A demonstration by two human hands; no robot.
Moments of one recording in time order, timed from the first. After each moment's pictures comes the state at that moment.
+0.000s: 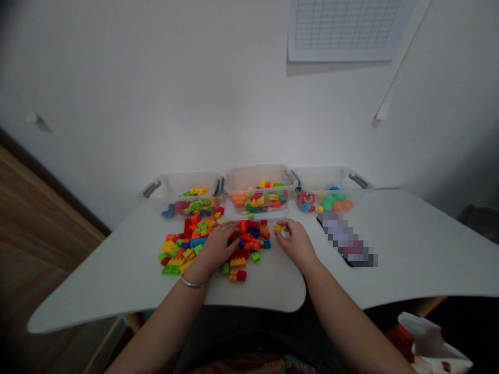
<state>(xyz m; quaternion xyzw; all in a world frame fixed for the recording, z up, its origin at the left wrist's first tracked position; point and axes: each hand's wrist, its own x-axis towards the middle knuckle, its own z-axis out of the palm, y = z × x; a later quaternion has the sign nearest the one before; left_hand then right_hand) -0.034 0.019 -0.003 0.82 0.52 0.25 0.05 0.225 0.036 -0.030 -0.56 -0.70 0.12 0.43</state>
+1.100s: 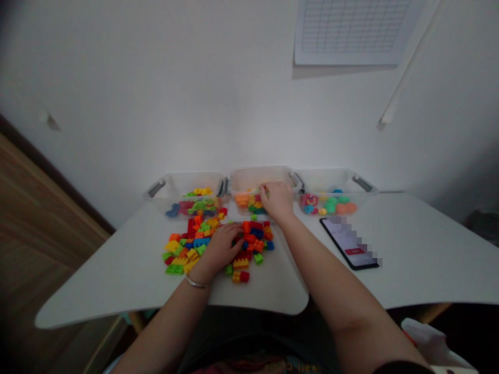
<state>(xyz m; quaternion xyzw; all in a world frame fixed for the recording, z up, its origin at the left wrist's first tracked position) -0.032 0.017 -0.002 0.82 0.51 0.25 0.03 0.164 0.110 0.063 -0.53 -0.74 -0.10 0.40</state>
